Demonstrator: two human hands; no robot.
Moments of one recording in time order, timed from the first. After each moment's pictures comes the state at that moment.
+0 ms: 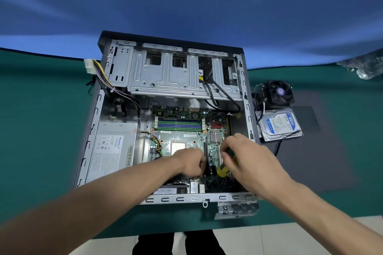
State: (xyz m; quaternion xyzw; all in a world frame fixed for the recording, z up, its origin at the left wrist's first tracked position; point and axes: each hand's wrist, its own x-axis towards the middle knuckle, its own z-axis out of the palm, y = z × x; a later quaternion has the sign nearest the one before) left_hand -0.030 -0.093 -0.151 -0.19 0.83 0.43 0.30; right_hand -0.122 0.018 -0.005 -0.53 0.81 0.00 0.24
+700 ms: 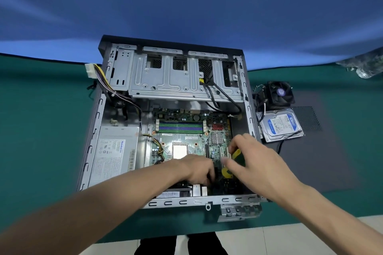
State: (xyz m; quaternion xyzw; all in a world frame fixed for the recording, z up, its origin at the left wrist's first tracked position) left_hand -0.035 -0.086 -0.138 -0.04 0.87 0.37 0.31; right_hand -0.125 0.020 0.001 -0.48 0.83 -0.03 0.27
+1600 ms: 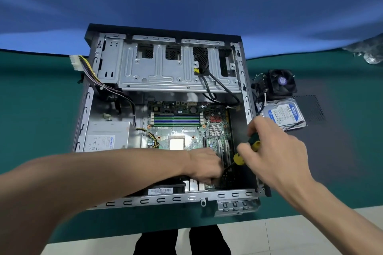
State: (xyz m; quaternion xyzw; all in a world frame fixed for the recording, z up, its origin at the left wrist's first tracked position) left_hand -0.054 -0.076 -0.132 0.21 0.93 0.18 0.25; right_hand -0.140 0.030 0.000 -0.43 0.89 -0.02 0.12
